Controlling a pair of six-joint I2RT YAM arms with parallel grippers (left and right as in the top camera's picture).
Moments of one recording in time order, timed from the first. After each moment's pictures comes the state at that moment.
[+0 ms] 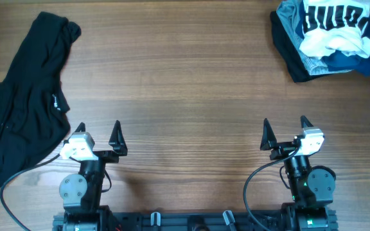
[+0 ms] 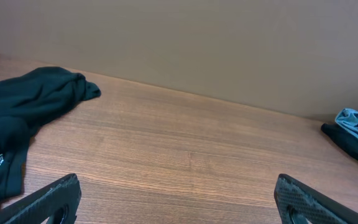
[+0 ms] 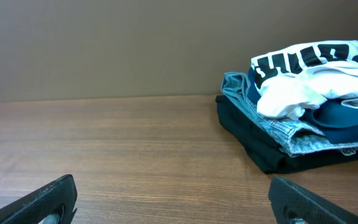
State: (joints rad) left arm 0.04 0.01 0.01 -0.07 0.09 -0.24; right arm 0.03 0.06 0.01 0.00 -0.07 0.07
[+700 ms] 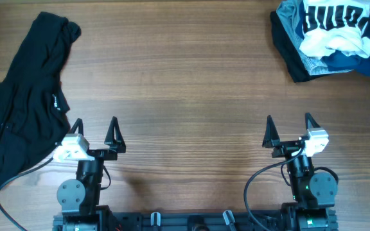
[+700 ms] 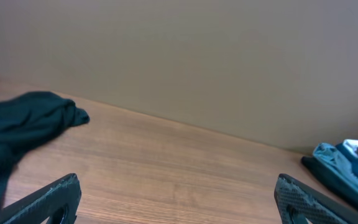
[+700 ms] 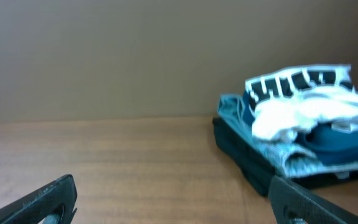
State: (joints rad) left arm 0.04 0.01 0.01 0.06 0.09 -0.33; right arm 0.03 0.06 0.01 0.10 -0.06 0.08
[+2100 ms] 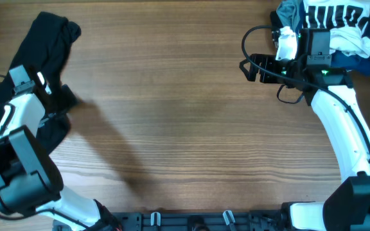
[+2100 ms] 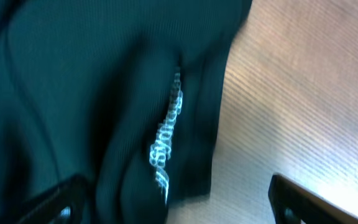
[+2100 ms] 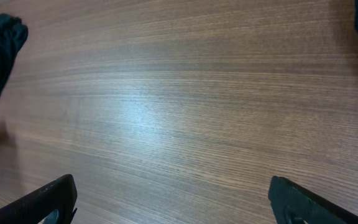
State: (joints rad) left arm 0.43 1.82 1.08 -0.45 0.00 -0.16; right arm 0.03 1.55 1.22 -0.58 -0.40 0.13
